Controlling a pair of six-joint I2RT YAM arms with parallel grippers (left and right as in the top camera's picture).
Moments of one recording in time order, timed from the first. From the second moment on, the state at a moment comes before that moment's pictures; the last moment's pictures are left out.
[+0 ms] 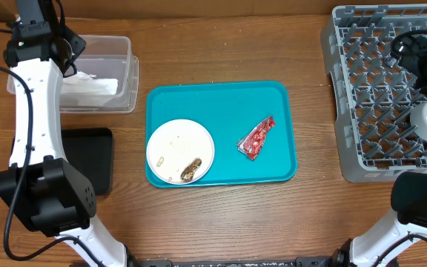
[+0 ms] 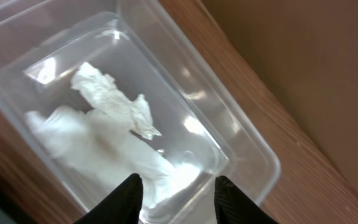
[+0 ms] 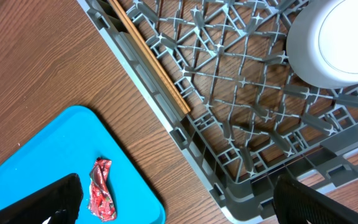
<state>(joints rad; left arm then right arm) 0.21 1.94 1.88 -0.82 -0.13 -0.67 -0.31 1.93 2.27 -1.63 -0.11 0.31</state>
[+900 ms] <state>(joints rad) -0.43 1.93 1.88 -1.15 0.44 -0.12 -0.31 1.93 2.27 -1.63 -0.11 0.31</state>
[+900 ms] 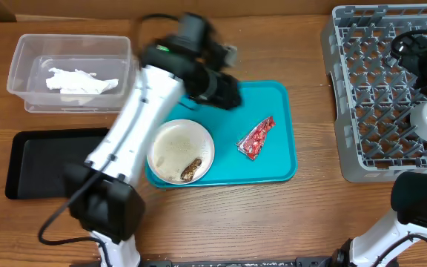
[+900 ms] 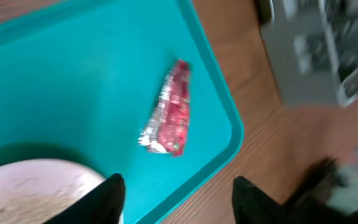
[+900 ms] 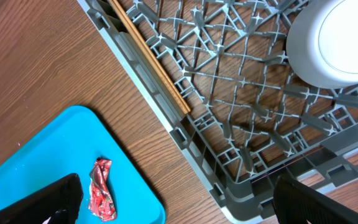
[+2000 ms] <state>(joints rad) -0.80 2.29 1.88 -1.03 -0.07 -0.24 -0.31 1.93 2.27 -1.63 -0.11 0.31</state>
